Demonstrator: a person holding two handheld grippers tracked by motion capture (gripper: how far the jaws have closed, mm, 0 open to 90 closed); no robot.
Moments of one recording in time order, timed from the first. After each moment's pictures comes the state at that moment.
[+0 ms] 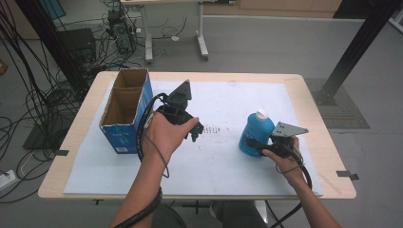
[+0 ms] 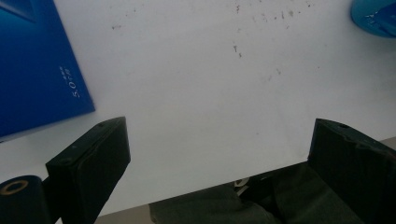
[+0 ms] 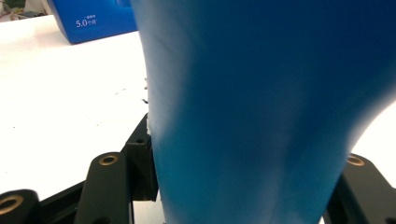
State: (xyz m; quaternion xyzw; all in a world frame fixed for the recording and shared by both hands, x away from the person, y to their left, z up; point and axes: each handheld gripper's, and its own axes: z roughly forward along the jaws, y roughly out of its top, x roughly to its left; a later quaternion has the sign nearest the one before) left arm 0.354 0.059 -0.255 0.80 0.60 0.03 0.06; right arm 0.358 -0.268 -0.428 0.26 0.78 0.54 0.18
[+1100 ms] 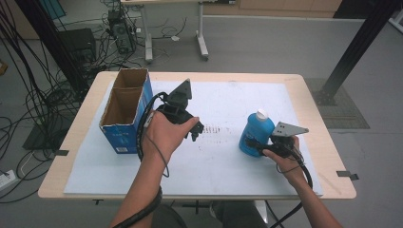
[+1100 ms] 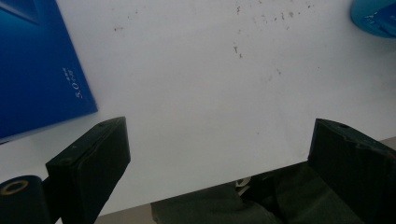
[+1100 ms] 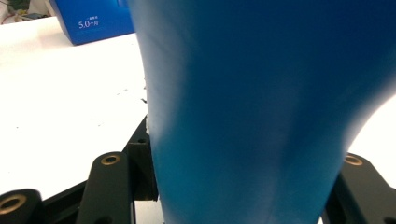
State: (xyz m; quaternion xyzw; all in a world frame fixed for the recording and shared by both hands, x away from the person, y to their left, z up) left arm 0.354 0.058 -0.253 0.80 0.60 0.03 0.07; right arm 0.359 -0.269 -0.428 0.25 0.78 0.54 0.17
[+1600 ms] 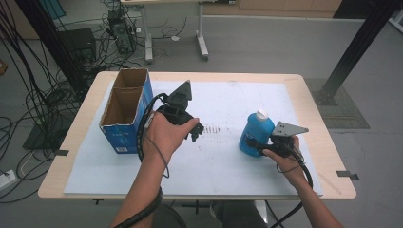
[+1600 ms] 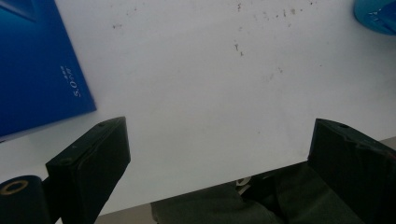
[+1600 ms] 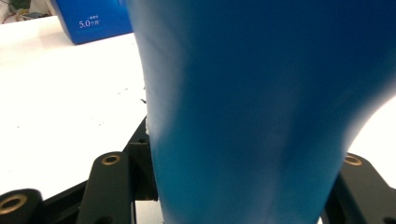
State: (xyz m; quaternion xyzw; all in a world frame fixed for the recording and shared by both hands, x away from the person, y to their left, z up) left arm 0.353 0.058 -0.256 0.80 0.60 0.03 0.06; right arm 0.360 -0.269 -0.428 0.25 0.79 0.54 0.17
